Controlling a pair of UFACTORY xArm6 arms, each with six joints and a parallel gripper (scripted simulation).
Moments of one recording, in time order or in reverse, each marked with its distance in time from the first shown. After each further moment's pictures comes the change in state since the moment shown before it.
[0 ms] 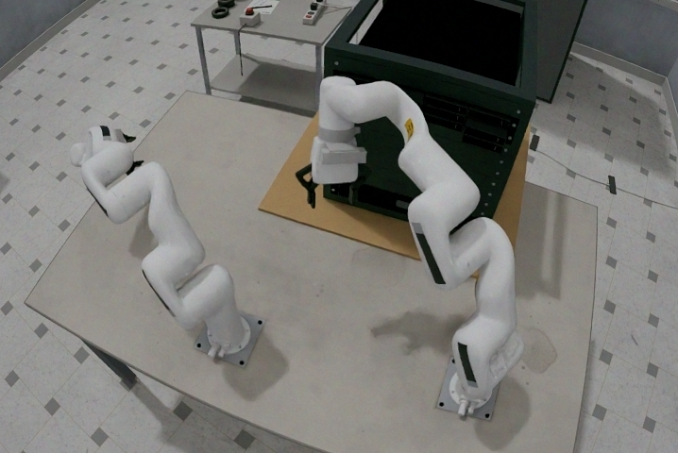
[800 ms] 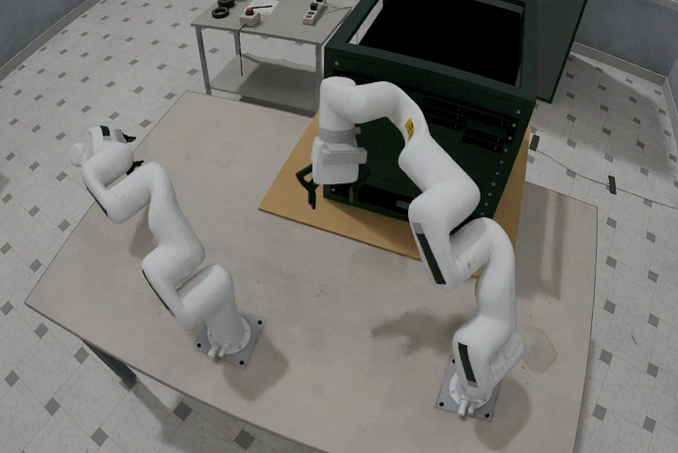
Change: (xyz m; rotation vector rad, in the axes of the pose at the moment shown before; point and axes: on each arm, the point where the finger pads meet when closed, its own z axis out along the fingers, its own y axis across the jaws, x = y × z) left arm 0.000 0.000 0.000 0.000 0.000 0.000; right arm 0.001 -0.001 0.001 0.002 0.004 0.001
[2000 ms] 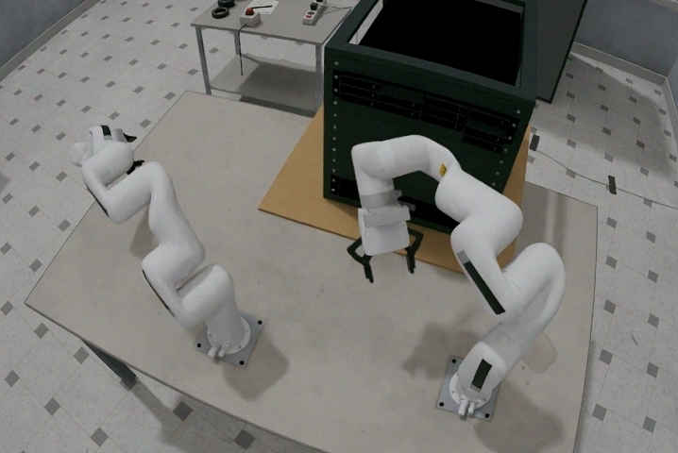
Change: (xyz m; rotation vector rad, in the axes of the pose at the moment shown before) left arm 0.003 0.000 0.001 -0.005 0.001 -0.005; right arm 0.142 -0.102 0.111 0.175 0.360 0.111
